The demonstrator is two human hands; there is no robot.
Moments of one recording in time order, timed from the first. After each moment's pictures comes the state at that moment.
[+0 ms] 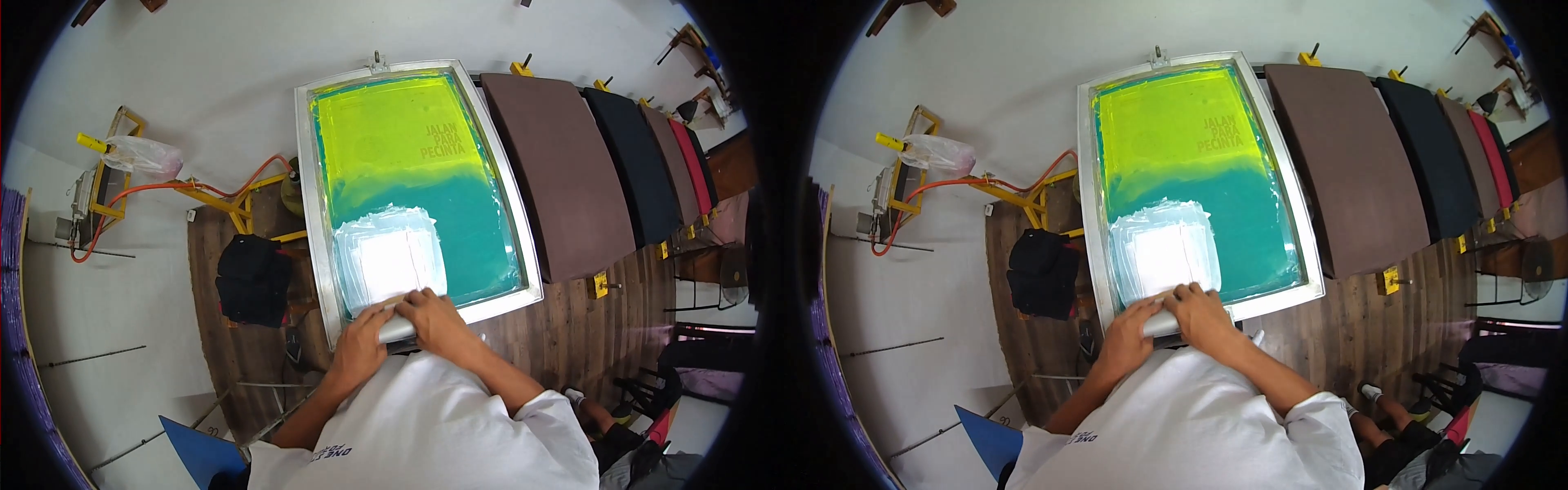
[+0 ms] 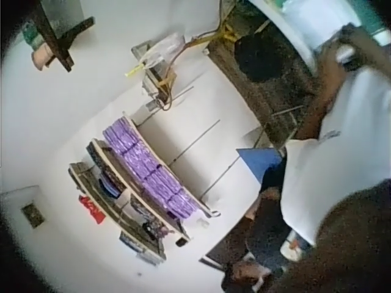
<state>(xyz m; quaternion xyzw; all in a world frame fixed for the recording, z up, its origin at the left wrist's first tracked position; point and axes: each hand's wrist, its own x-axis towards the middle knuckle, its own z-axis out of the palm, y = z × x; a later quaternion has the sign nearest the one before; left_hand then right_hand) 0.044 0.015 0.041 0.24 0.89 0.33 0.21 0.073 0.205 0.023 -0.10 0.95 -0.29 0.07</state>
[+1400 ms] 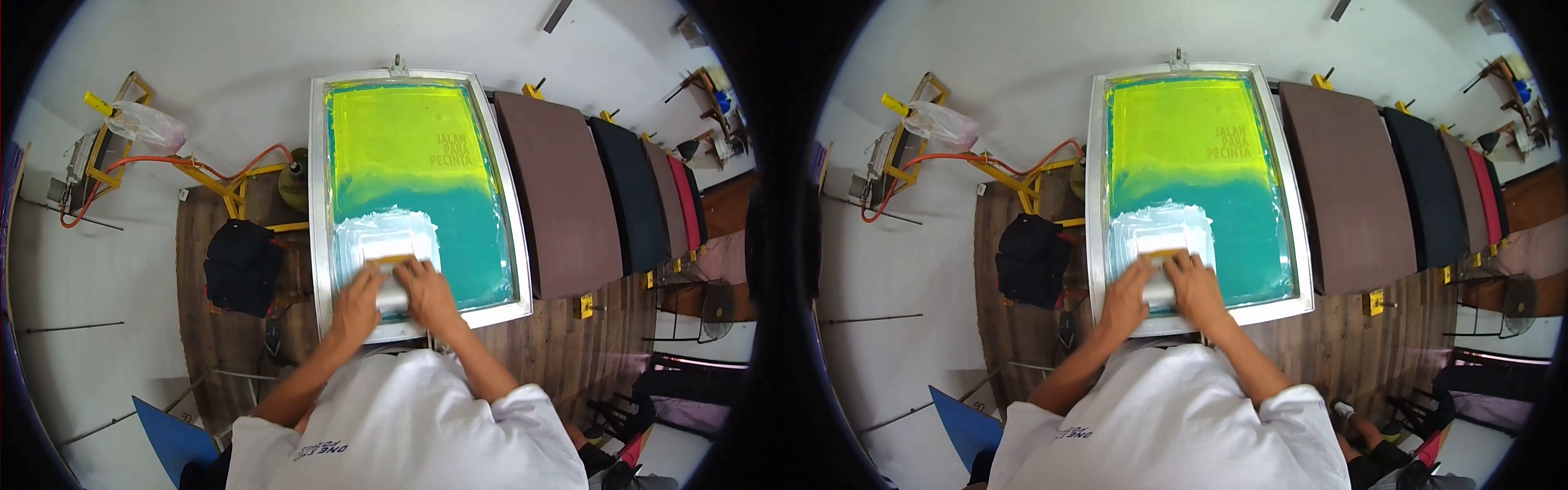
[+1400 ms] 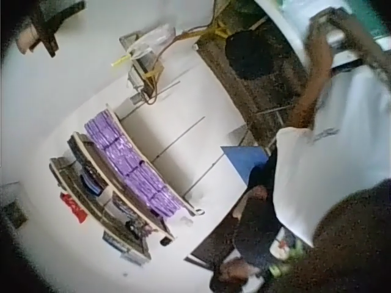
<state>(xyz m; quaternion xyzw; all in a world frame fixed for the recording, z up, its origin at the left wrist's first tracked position) -0.003 0.033 0.002 0.31 0.89 0.32 0.00 0.029 0.210 -0.002 -0.08 0.96 -0.27 -0.05</state>
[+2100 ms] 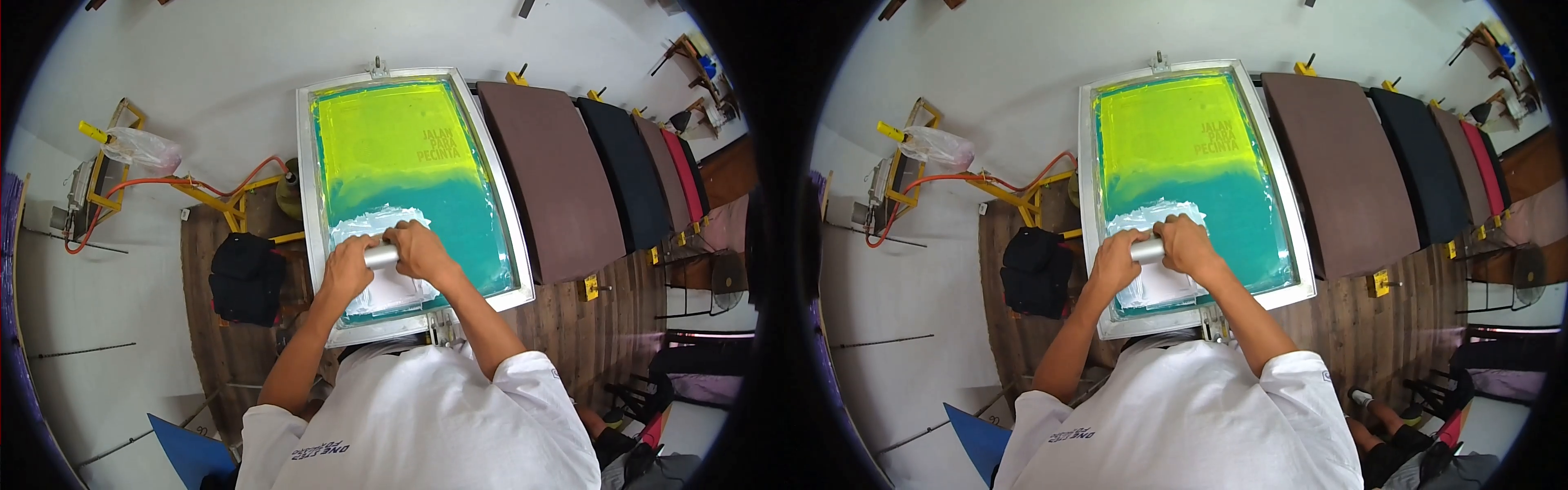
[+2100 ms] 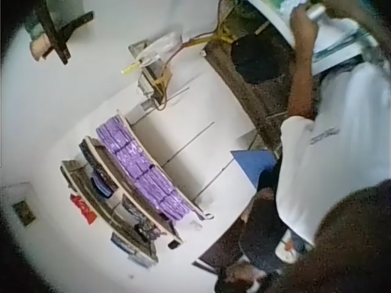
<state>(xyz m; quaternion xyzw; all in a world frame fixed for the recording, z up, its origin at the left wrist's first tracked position) -0.071 0.052 0.021 0.25 0.91 0.30 0.10 -0.039 0.231 0.009 -0.06 0.96 -0.28 0.04</state>
